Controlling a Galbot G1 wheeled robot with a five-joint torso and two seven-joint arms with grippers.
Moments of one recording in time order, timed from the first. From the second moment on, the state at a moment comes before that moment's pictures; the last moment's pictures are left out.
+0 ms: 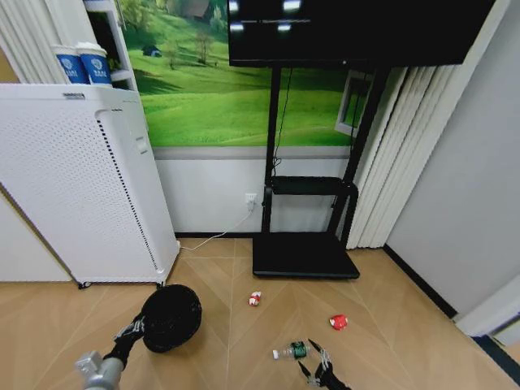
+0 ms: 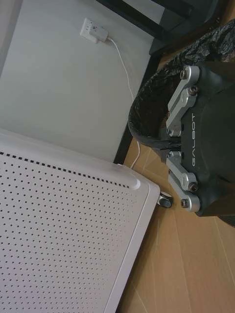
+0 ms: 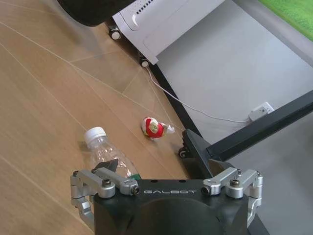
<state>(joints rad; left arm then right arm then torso) 1.63 -1.02 -0.66 -1.76 -0.89 -0.07 -0.04 -1.21 1.05 -0.02 0.90 -0.78 0.70 0.57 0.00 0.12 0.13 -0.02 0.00</state>
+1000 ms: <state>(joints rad) 1.64 -1.04 -0.67 -1.76 -0.89 -0.09 -0.03 -1.08 1.06 -0.23 0.78 -0.65 0.67 0.57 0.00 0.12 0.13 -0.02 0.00</state>
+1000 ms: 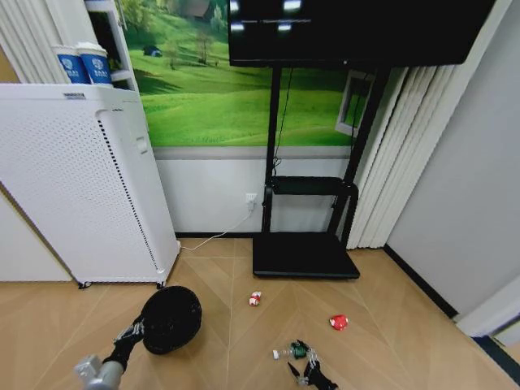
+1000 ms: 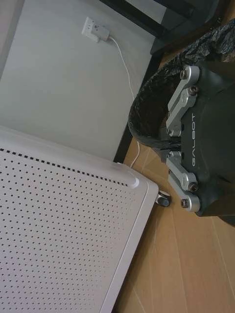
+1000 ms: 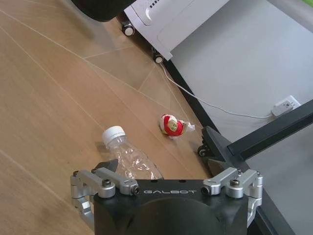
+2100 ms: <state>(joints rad) 1.63 -1.04 -0.67 -1.73 -0.91 -0.10 -0.01 -0.98 1.13 -0.43 0.68 -0.52 0.65 0.58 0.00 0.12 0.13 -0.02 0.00</state>
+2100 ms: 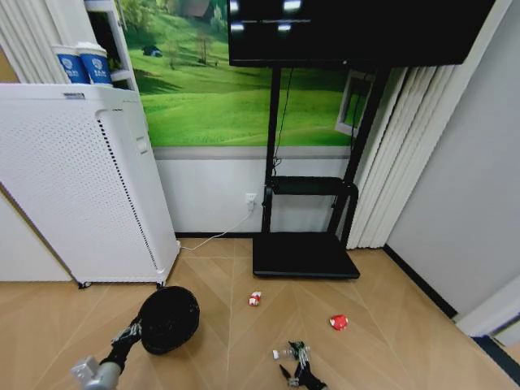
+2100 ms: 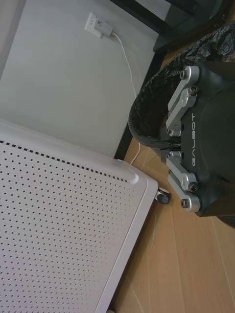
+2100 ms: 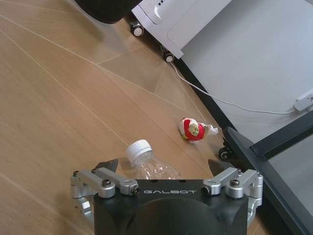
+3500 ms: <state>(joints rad) 1.66 -1.04 -0.68 -1.72 -0.92 -0.13 0.01 -0.89 1.21 -0.53 0.55 -0.33 0.62 0.58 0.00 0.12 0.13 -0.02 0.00</state>
